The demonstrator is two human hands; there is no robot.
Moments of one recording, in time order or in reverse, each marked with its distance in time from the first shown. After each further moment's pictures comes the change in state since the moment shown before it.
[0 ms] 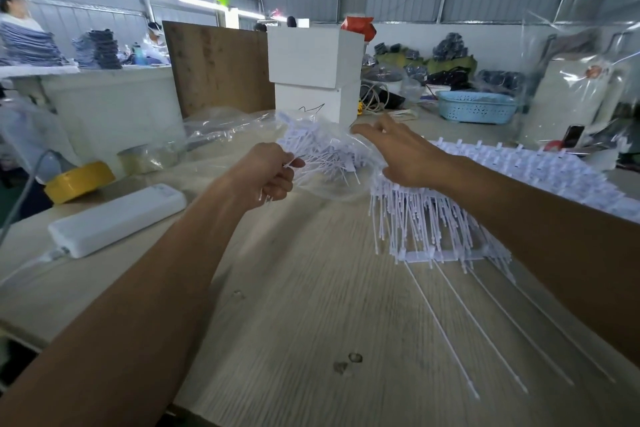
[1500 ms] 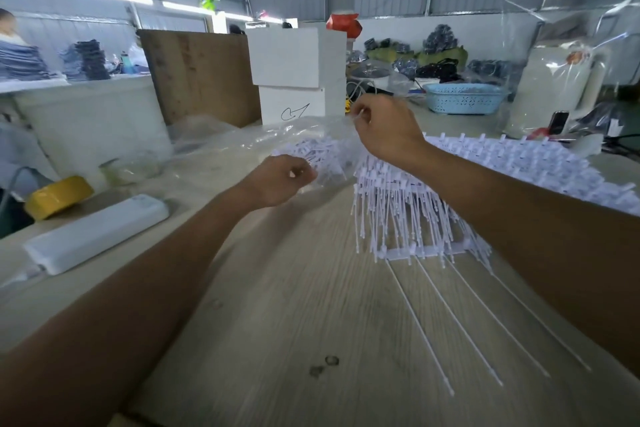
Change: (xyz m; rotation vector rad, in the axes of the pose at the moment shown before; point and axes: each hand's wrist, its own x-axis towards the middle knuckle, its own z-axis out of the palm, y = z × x) left_hand 0.039 -0.024 0.016 1.062 0.056 0.588; right_hand 0.007 -0.010 -0.019 0.319 0.402 0.277
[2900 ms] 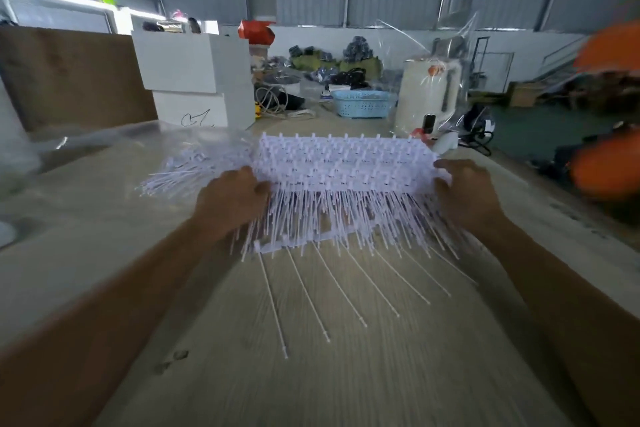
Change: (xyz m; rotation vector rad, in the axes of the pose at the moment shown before) left_hand 0.012 0.105 0.083 0.275 0.099 -0.142; right_hand -0.164 0.206 -0.149 -0.360 0.050 0.359
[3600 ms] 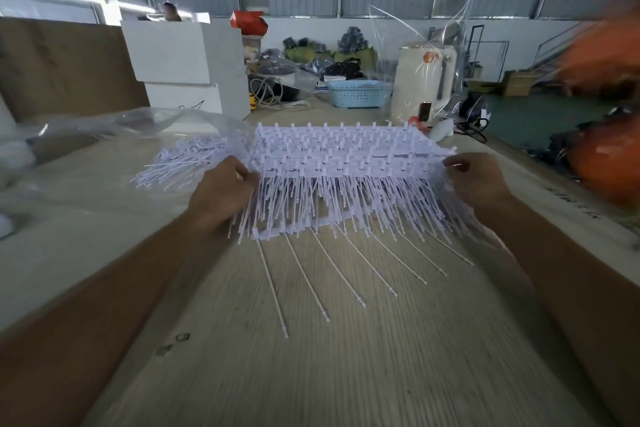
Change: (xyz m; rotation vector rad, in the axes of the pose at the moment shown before) left_hand -0.010 -0.015 0.003 -0.415 0.025 -0.091; right_hand -0.002 0.014 -0.005 0.403 0.003 0.399
